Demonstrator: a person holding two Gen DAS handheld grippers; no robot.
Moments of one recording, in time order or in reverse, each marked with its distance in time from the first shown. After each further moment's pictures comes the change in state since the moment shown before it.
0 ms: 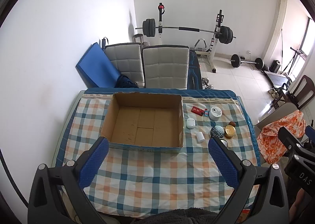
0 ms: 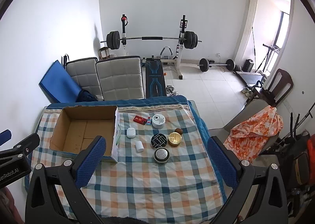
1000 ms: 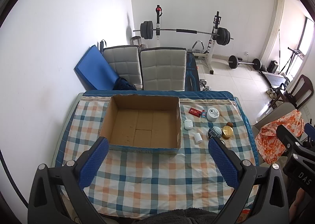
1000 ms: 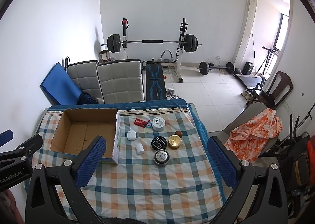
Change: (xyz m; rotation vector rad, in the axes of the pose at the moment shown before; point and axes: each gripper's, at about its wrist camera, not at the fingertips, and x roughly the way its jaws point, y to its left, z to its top) left arm -0.010 -0.006 0.008 0.006 -0.011 -0.007; right arm -0.009 0.001 0.003 -0.004 -0.022 -0.001
